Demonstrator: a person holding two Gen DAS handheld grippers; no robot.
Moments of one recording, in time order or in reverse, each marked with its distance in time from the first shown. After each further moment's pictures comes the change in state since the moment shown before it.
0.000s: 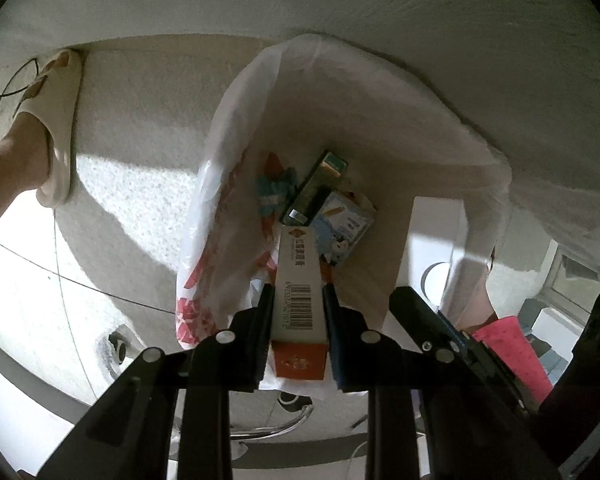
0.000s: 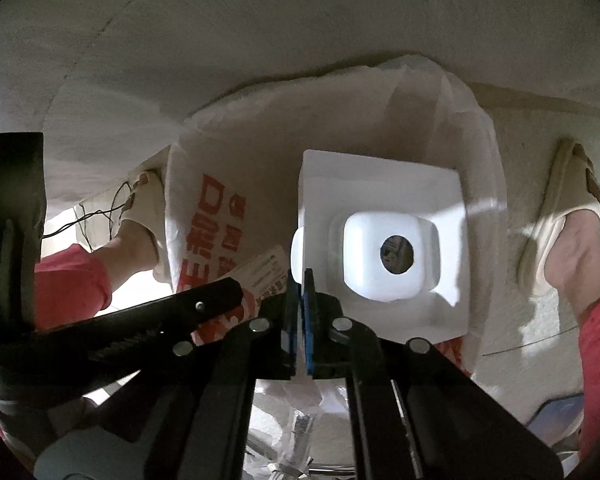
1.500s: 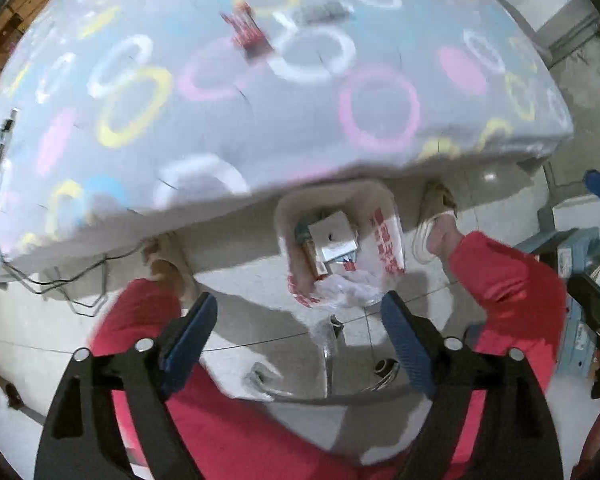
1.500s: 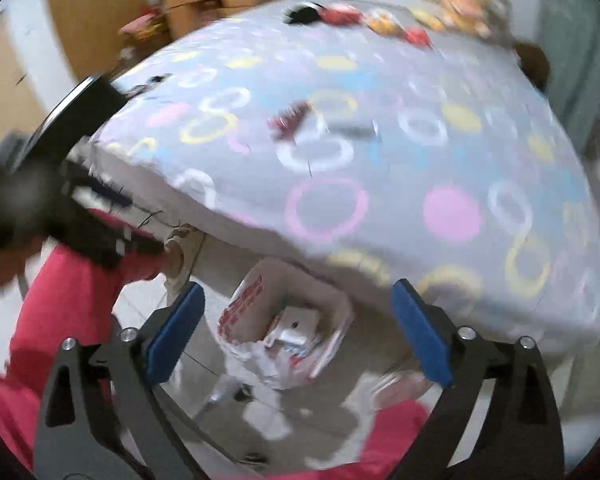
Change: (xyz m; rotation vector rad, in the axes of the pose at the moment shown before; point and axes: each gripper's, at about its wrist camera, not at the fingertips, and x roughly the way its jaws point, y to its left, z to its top) left arm -0.314 -0.047 -0.108 0.496 -0.301 0.199; right arm -0.370 0.103 -0.073 -0.686 -0.457 -0.150
